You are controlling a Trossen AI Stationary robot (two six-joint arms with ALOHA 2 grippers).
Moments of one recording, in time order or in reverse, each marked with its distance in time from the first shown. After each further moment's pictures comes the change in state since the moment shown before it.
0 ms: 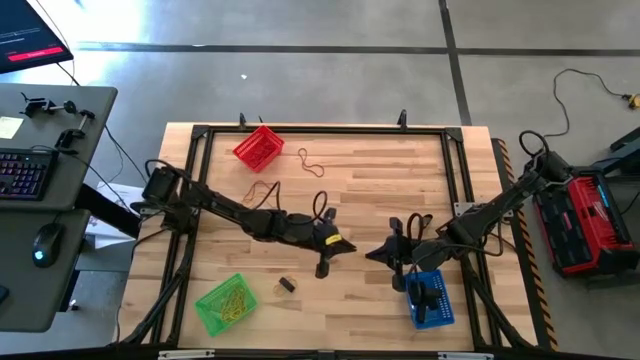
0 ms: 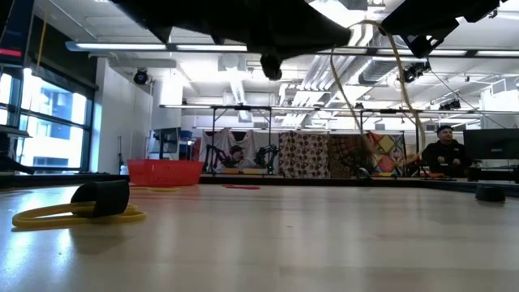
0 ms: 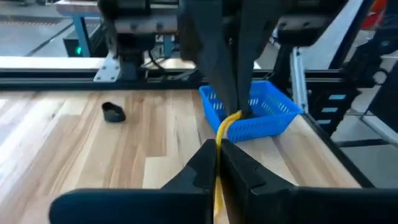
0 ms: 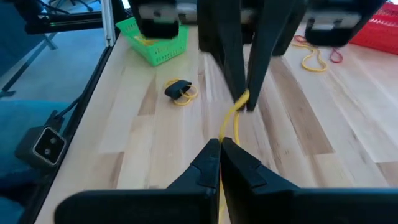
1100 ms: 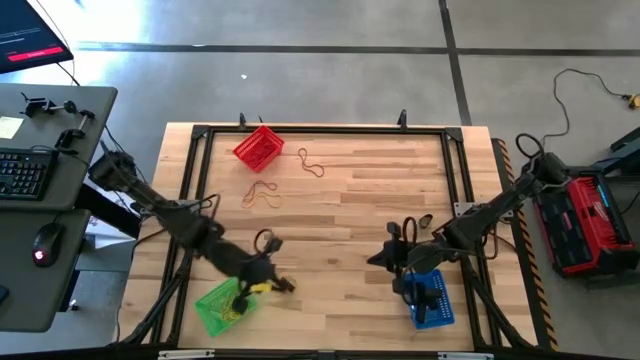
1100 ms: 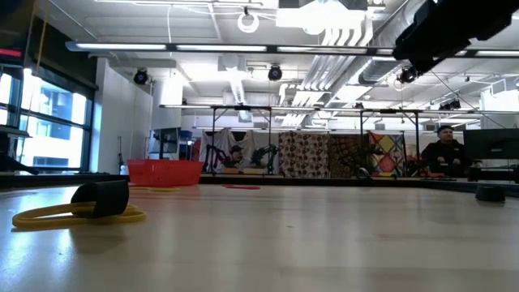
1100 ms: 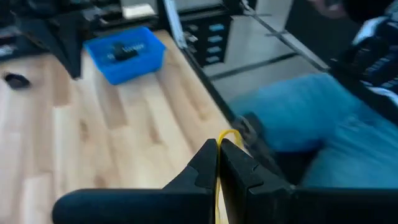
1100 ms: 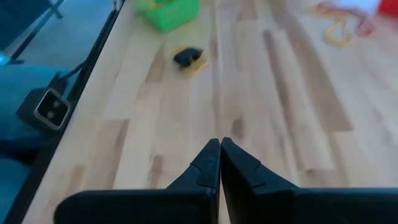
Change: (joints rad) left arm -0.372 -0.504 -0.001 -0.763 -0.044 -0.030; right arm -0.011 0.039 -0.008 -0.037 -0.085 0.003
